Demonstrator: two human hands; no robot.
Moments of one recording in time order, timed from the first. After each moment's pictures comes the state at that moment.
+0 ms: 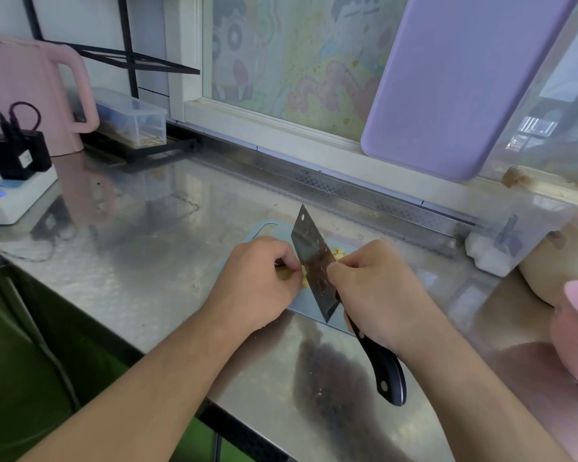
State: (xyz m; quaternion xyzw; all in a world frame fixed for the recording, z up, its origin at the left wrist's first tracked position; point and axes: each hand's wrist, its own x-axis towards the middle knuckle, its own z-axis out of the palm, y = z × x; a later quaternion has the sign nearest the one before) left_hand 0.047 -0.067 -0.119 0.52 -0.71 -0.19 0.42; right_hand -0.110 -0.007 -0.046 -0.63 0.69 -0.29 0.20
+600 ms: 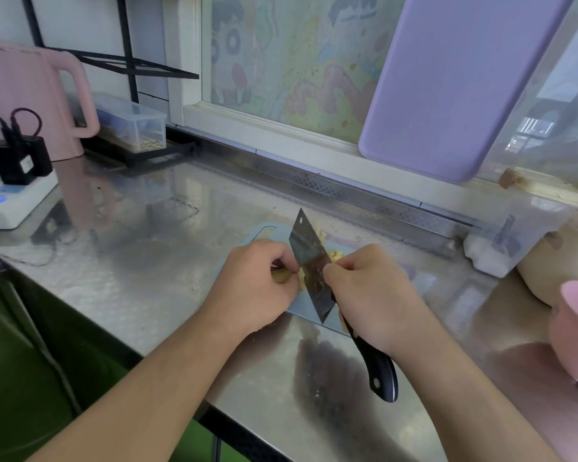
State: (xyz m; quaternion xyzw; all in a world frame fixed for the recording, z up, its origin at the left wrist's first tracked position) left_hand 0.047 -0.062 -0.116 0.53 -0.71 -0.20 0.43; right_hand -0.109 -0.009 -0.049 -0.63 0.69 -0.30 0.21
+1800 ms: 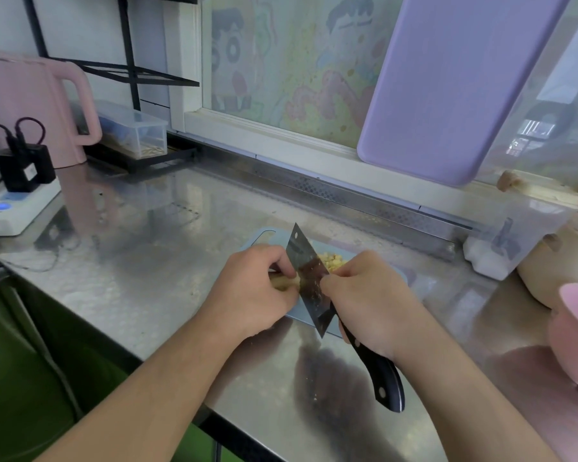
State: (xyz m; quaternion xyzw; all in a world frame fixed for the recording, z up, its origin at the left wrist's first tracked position) left_hand 0.047 -0.059 -0.113 0.54 -0.70 -0.22 0.41; right_hand -0.113 -0.007 -0.047 -0.63 0.70 -0.27 0.22
